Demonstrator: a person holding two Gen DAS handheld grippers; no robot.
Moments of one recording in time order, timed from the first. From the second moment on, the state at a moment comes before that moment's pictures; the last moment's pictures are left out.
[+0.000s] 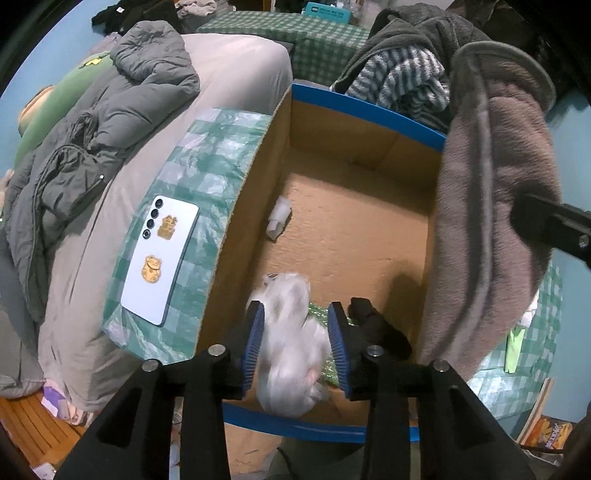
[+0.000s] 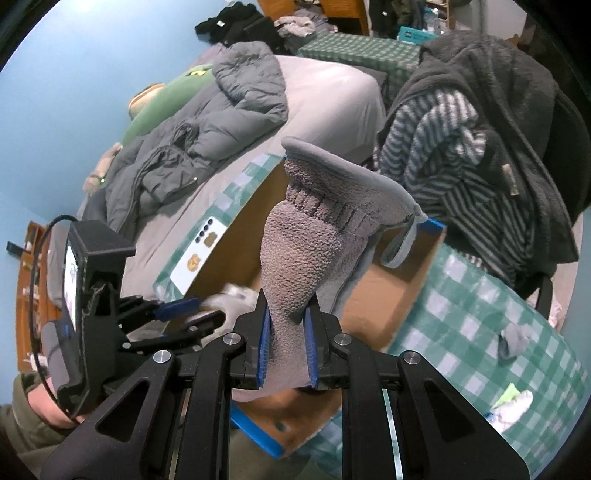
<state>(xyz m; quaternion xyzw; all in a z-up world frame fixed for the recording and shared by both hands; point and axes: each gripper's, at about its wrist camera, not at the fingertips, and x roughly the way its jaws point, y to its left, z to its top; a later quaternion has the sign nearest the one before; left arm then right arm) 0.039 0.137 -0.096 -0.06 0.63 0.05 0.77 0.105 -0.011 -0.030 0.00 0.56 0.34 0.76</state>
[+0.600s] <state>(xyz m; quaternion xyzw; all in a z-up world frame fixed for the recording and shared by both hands) 0.037 0.133 -0.076 -0.06 0.62 0.07 0.78 0.111 0.013 -0.088 -0.02 0.62 0.34 0.70</state>
